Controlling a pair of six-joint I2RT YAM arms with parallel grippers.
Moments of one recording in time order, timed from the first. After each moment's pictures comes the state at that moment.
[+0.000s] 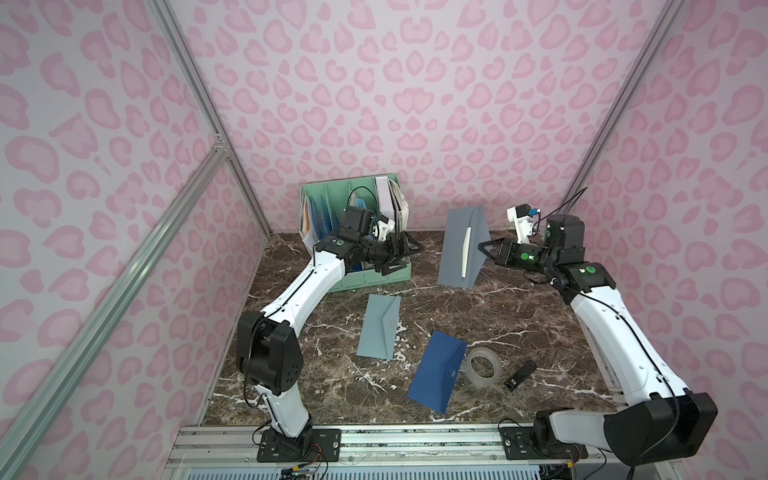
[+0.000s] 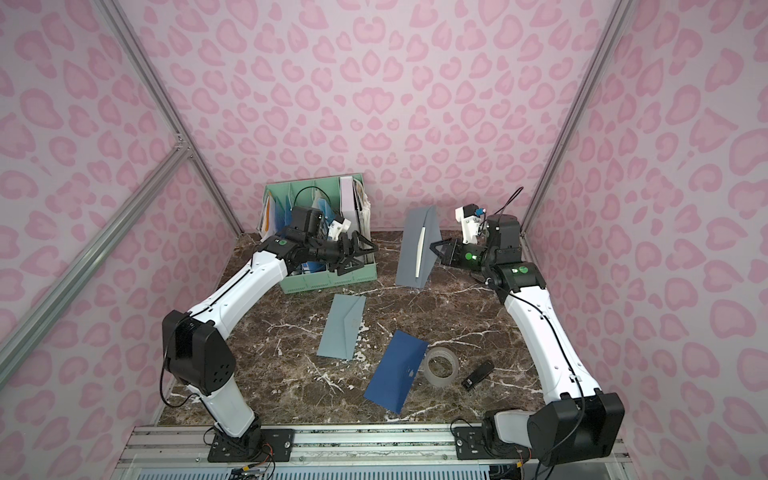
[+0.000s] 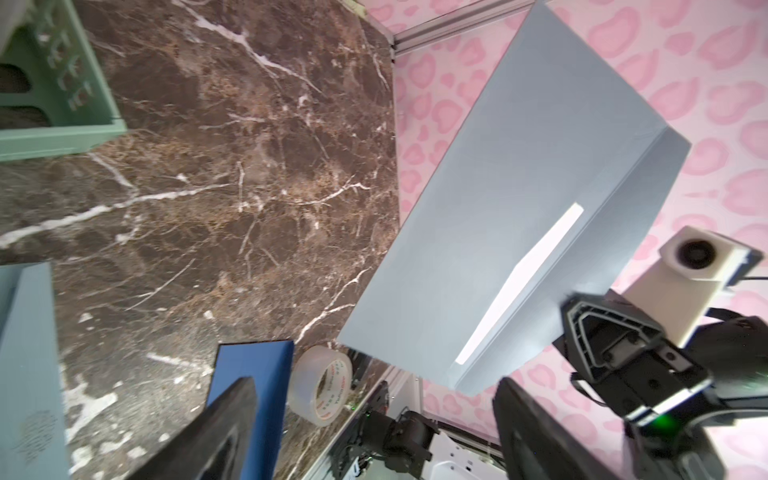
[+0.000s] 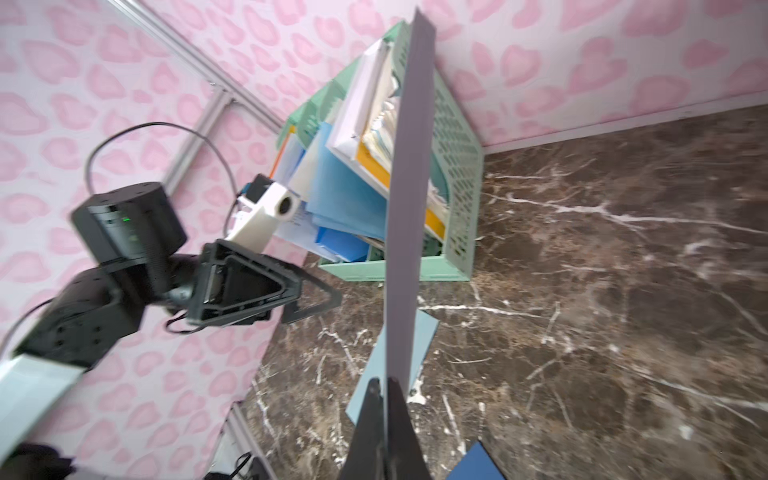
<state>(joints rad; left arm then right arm) -0.39 1.77 1.64 -0.50 0.79 -0.86 0.17 1.31 1.32 -0.44 -0.73 0.47</state>
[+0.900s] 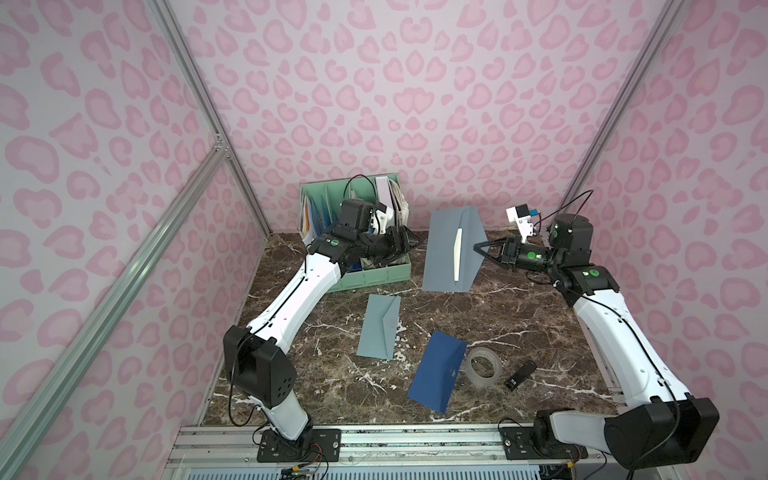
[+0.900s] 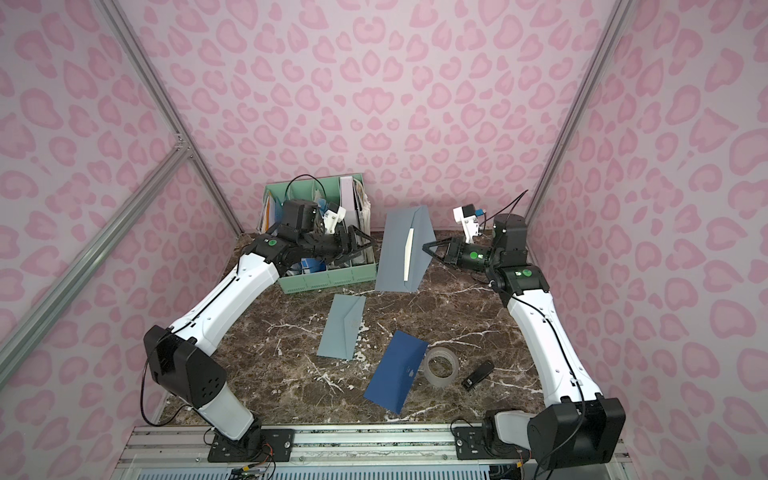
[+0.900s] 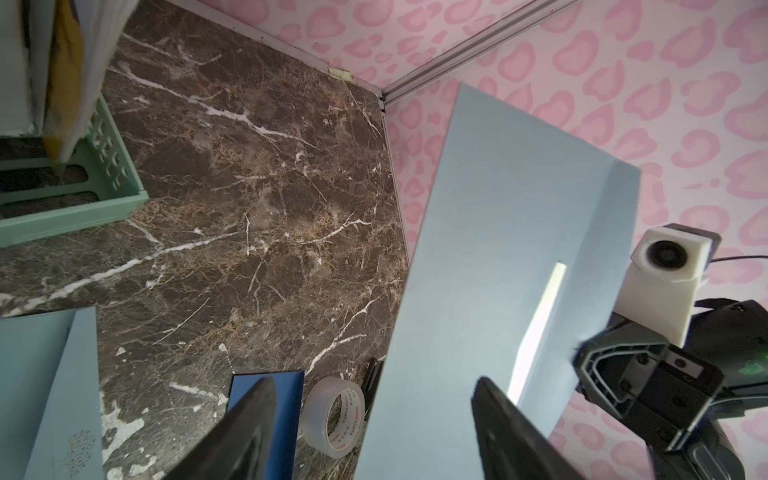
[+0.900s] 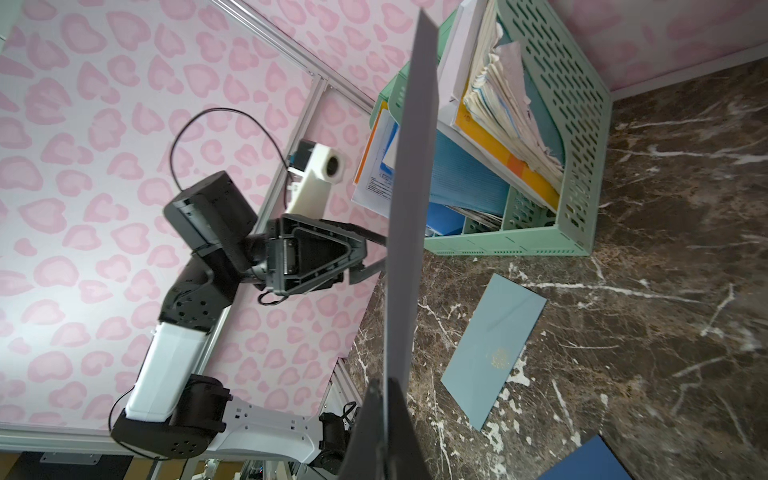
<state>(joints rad) -0.45 1.66 1.72 -0.61 0.56 -0.76 0.15 1.29 1.30 -0.39 -0.92 0.65</state>
